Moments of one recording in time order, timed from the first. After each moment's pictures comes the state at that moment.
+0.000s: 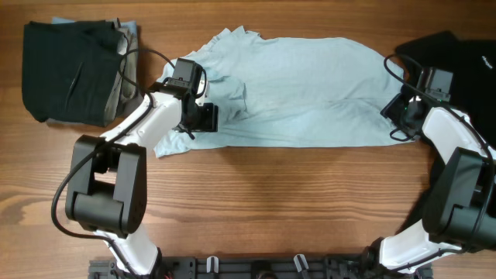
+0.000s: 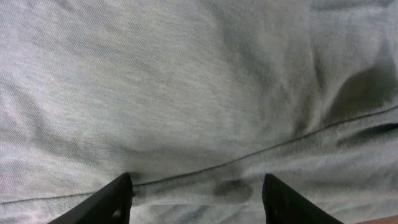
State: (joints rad) left arm -0.25 1.89 1.19 -0.65 0.12 -0.21; right arm -0.29 1.78 1.03 -0.41 0.02 0.44
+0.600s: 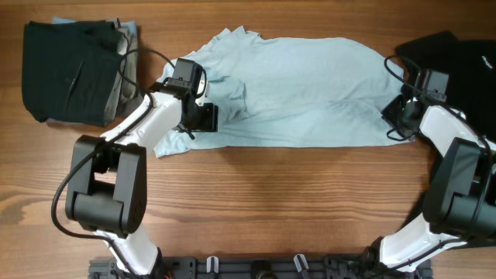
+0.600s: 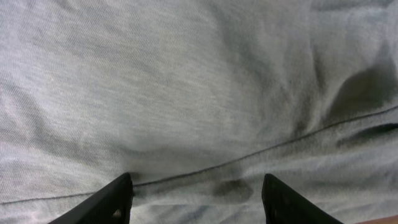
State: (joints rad) left arm -0.25 1.89 1.19 -0.65 0.12 -0.21; right arm -0.29 1.84 1.03 -0.36 -0.02 0.51
